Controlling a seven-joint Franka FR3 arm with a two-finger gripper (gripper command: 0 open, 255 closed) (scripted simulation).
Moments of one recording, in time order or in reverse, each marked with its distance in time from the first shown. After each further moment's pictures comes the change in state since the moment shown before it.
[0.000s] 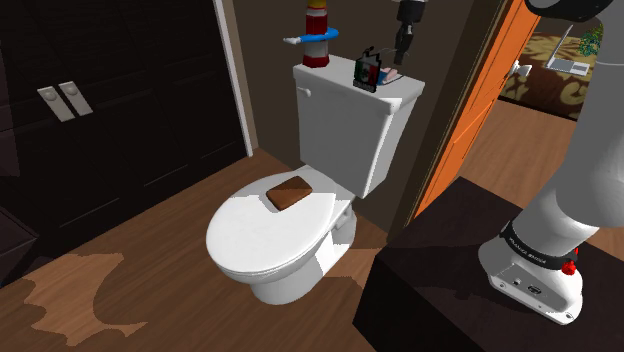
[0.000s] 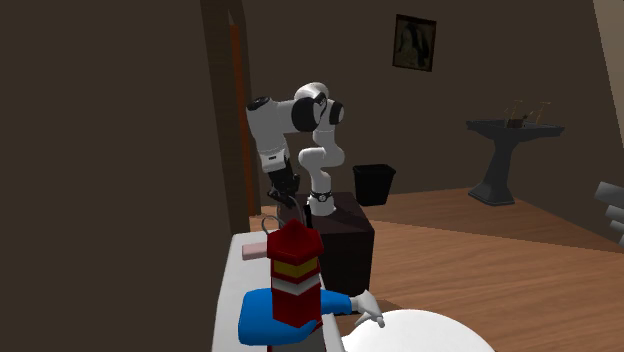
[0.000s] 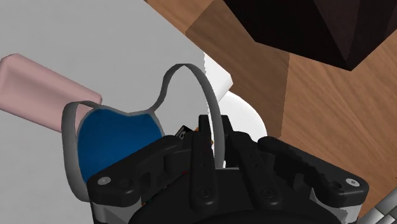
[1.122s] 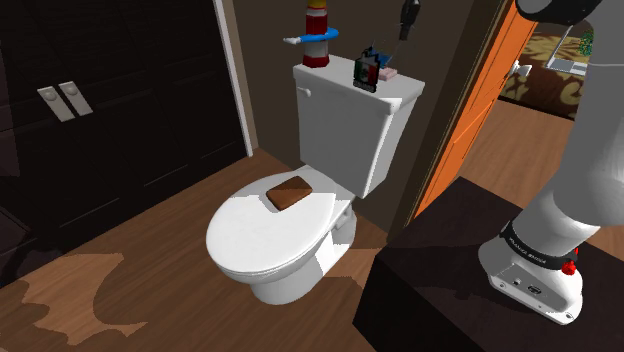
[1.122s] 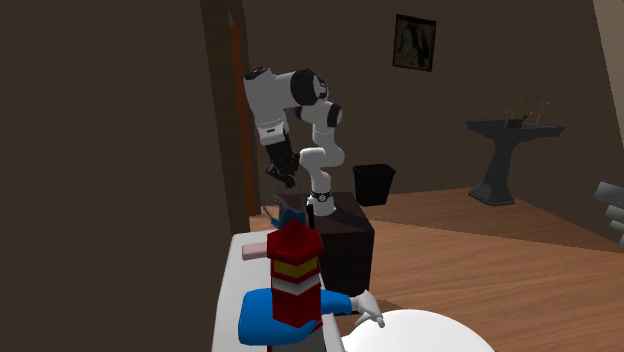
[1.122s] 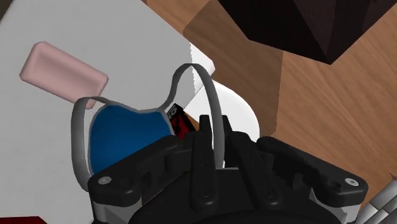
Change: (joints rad) arm -0.043 0.043 -0.001 0.256 0.022 -0.212 0.031
